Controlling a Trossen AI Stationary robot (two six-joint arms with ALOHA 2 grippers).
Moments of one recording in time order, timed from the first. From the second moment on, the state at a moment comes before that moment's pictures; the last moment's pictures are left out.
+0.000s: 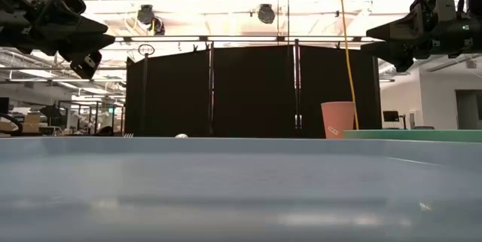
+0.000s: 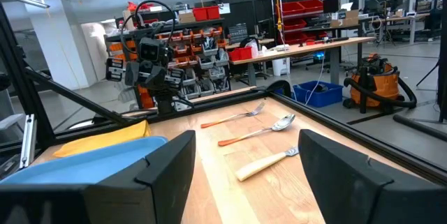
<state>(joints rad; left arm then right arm) -0.11 0.27 0.03 0.18 0.02 -0.34 -0.21 0.01 0.01 0.08 0.05 0.15</state>
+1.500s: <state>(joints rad) -0.11 0.27 0.03 0.21 -0.15 -0.32 -0.21 0.01 0.01 0.08 0.05 0.15</state>
